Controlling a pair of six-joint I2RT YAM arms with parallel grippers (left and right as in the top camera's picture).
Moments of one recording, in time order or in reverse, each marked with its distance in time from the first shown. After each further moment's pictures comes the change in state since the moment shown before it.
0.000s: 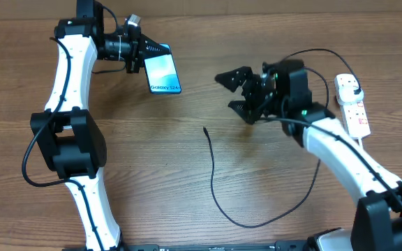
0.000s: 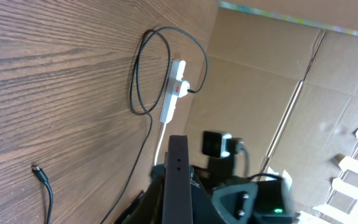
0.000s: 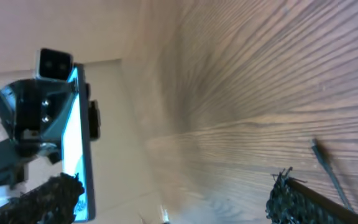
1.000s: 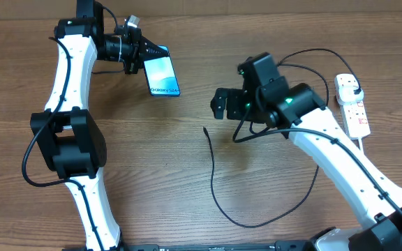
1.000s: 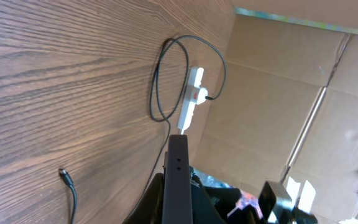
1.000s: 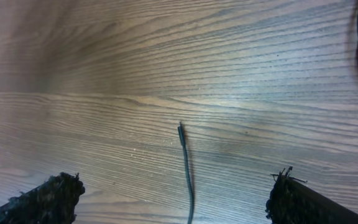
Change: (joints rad) left arm 0.000 0.000 0.000 -0.006 -0.084 0.032; right arm 0.224 0.000 0.329 -0.711 0.519 -0.628
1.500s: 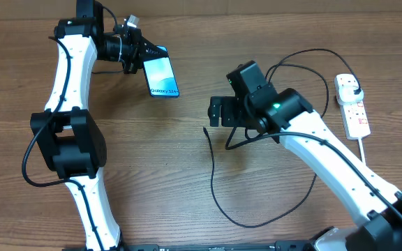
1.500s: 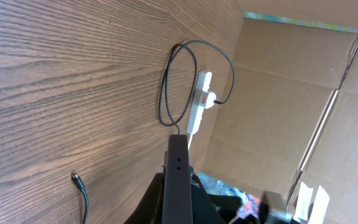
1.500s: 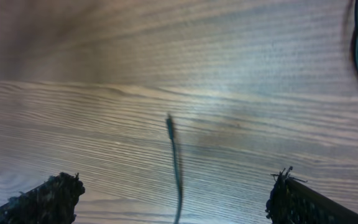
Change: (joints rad) left arm 0.000 0.000 0.000 0.009 -0.035 0.016; right arm 0.050 0.029 -0.029 -0.006 0.065 0.001
